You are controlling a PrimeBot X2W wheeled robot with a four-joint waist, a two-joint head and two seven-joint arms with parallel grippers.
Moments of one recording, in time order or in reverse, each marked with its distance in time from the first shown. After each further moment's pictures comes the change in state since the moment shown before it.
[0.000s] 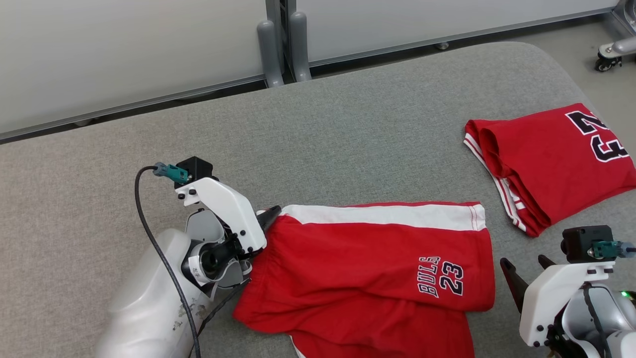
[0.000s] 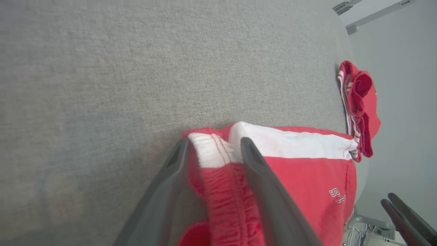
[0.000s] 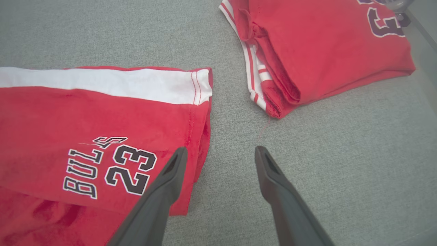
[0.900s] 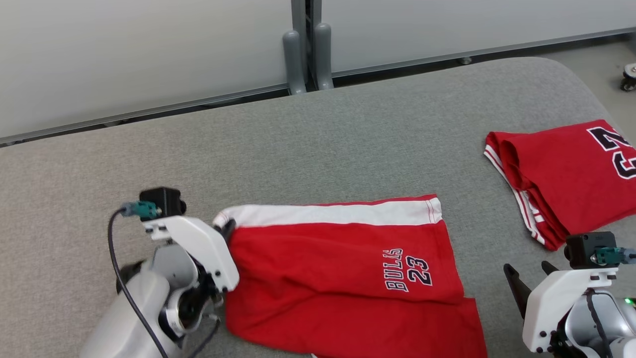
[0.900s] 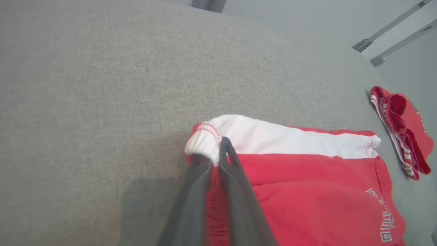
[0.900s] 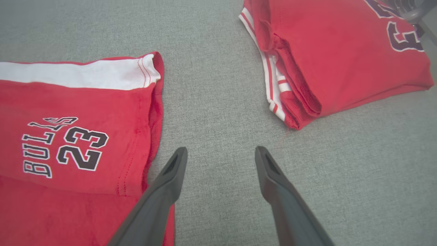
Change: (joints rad) left arm 0.158 0.141 -0.026 -0.230 0.127 0.038 -0.217; right arm 0.014 0.001 -0.008 0.004 0.000 0.000 -0.008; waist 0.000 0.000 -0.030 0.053
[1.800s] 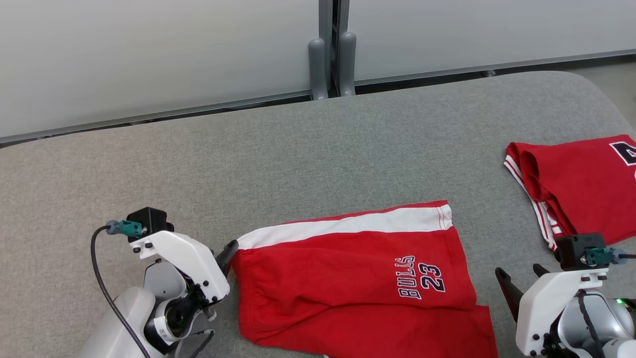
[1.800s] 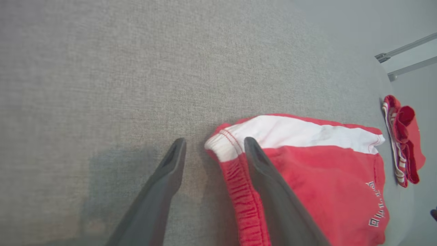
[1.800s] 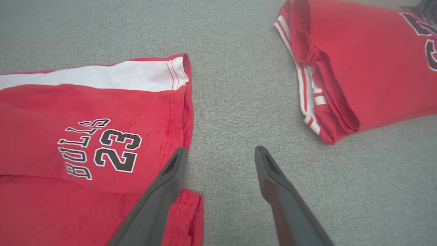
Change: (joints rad) left arm 0.106 0.018 0.046 -0.073 -0.110 0.078 0.105; right arm 0.017 0.000 0.030 -0.029 0.002 0.000 0.035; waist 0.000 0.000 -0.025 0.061
